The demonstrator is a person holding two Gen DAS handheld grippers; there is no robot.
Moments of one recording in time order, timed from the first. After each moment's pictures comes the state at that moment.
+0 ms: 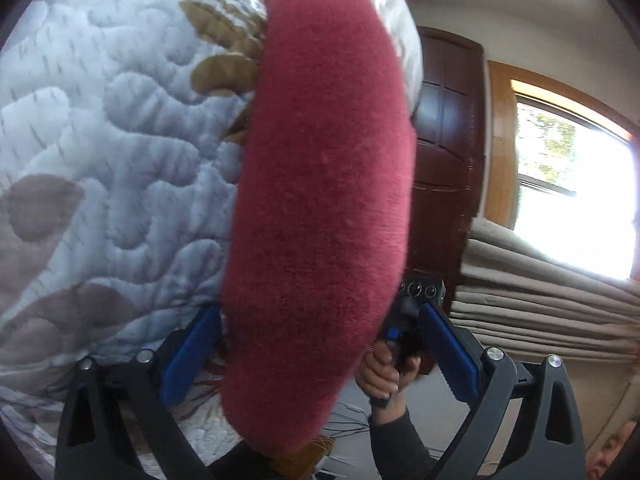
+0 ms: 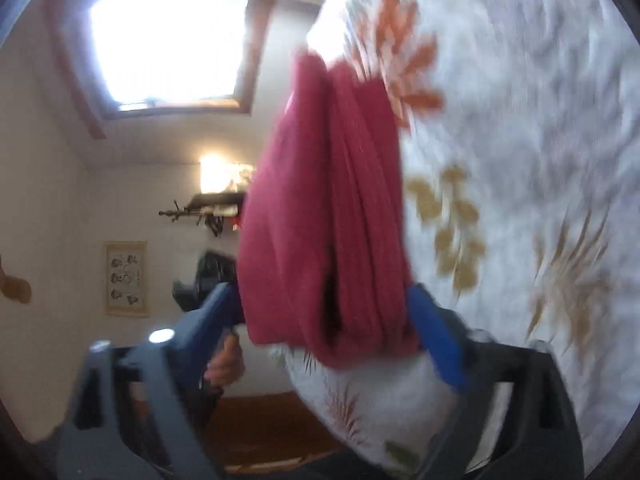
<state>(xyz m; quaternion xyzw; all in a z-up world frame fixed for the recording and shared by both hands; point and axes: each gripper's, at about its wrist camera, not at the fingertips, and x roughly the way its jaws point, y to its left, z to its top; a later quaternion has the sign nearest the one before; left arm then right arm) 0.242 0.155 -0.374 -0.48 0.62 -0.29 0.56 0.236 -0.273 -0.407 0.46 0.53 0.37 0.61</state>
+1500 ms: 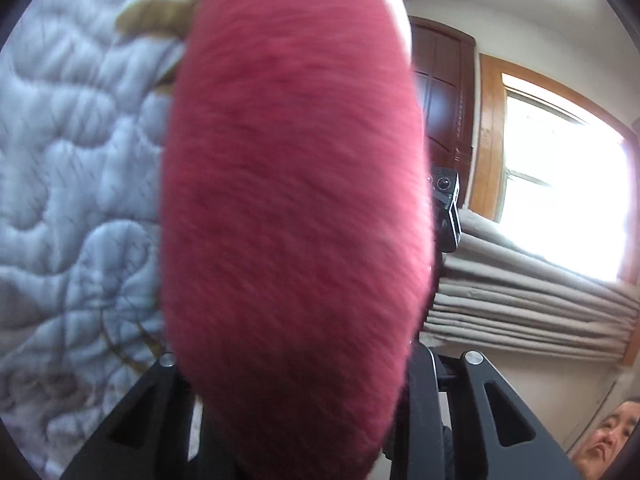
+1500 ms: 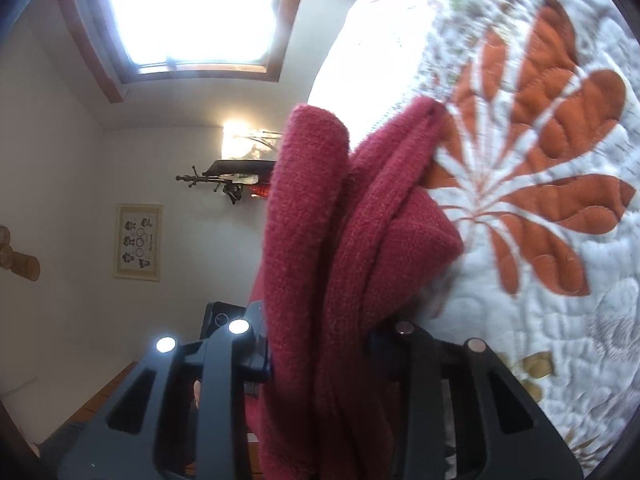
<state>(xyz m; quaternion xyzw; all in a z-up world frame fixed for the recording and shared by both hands) 0.268 0.108 -0.375 -0.48 0.62 -0.31 0.54 0.355 -0.219 -0.373 0.42 0.54 0.45 0.57</state>
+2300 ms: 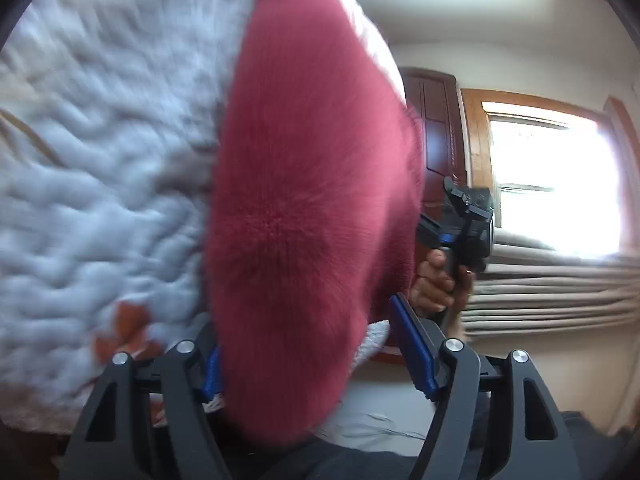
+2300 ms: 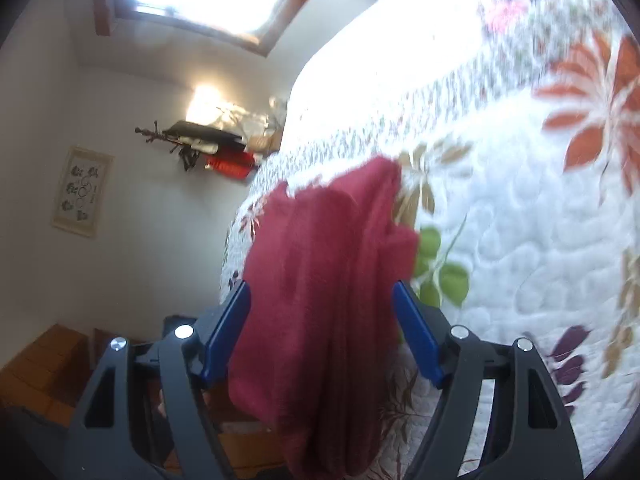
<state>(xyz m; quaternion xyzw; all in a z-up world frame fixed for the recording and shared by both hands) 0.107 0.255 -0.334 -0.46 0.55 -0.25 0.65 0.242 -0.102 -0.281 0.28 0.55 0.41 0.67</state>
